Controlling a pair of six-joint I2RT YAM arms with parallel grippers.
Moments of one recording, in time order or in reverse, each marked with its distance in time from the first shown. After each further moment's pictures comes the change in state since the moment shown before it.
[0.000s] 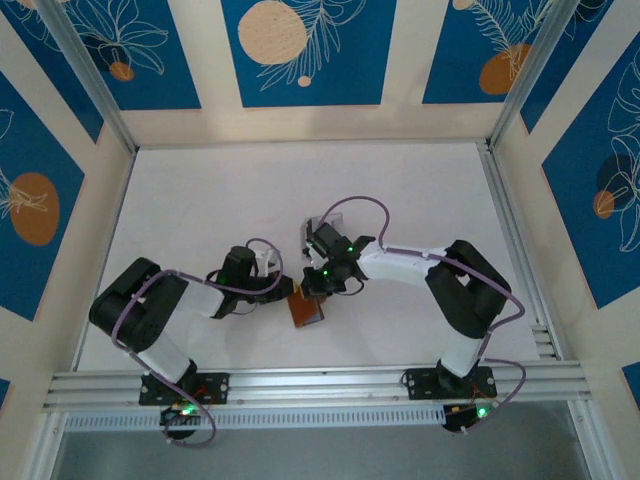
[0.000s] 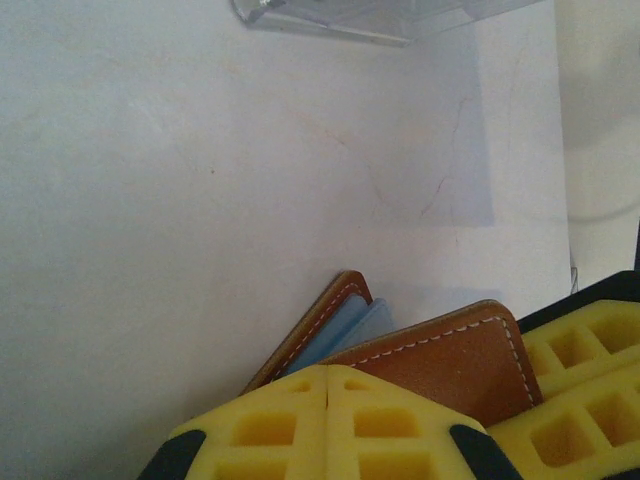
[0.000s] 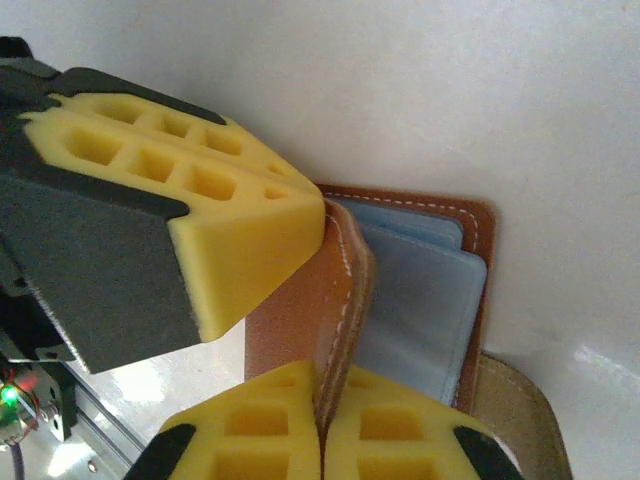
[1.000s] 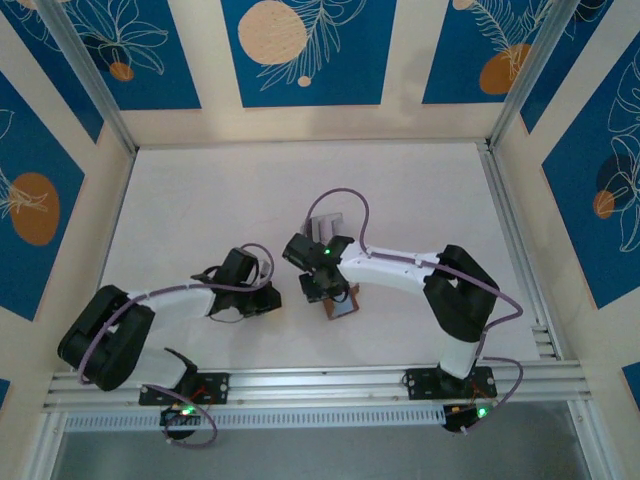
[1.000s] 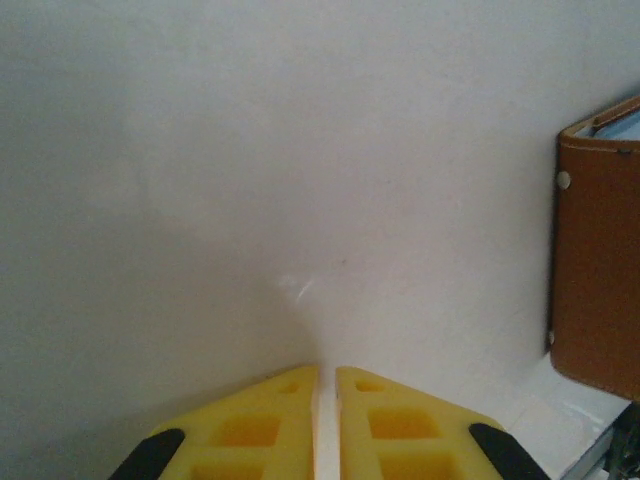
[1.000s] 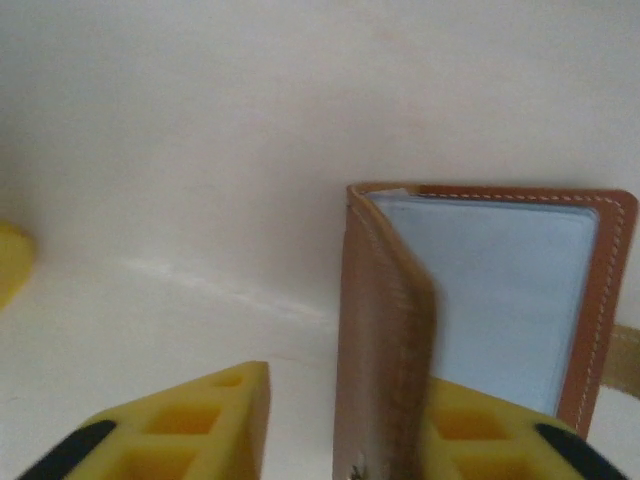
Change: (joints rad) left arm -0.031 -0.262 0.091 -0.690 -0.187 0.020; right arm 0.140 0.031 0.191 -0.368 0.441 0.014
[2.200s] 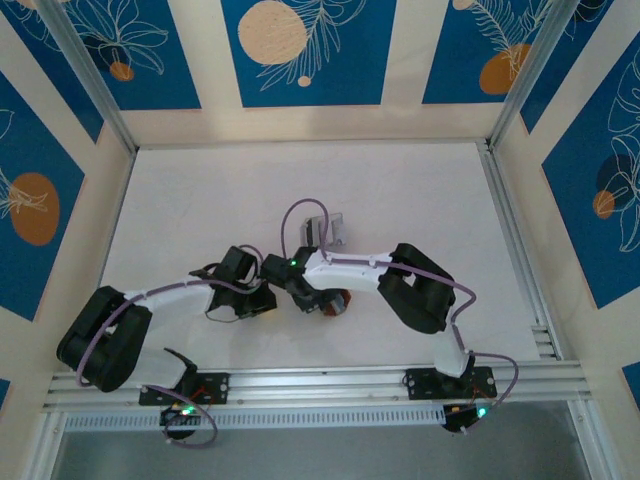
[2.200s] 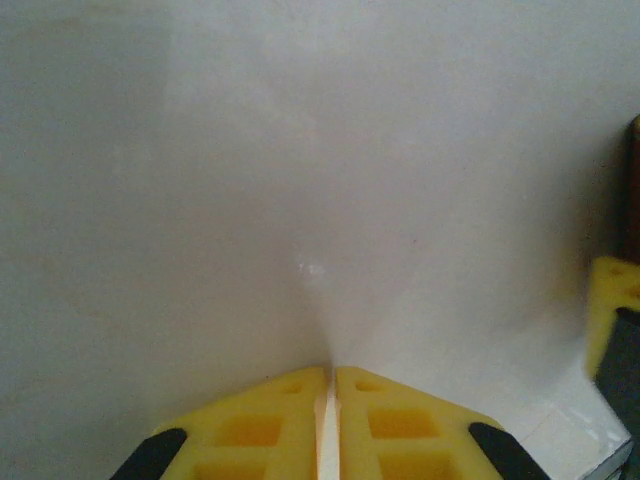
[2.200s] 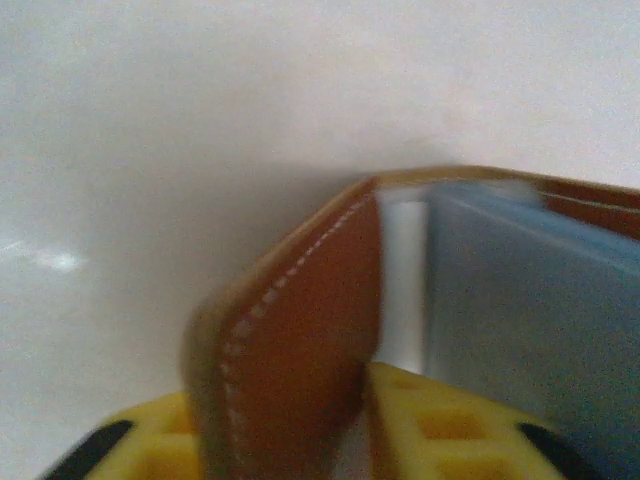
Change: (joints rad) left arm 0.025 -0.002 0.035 -0.124 -0.030 -0.011; right arm 0.105 0.234 0.159 -0.171 0.208 -0.033
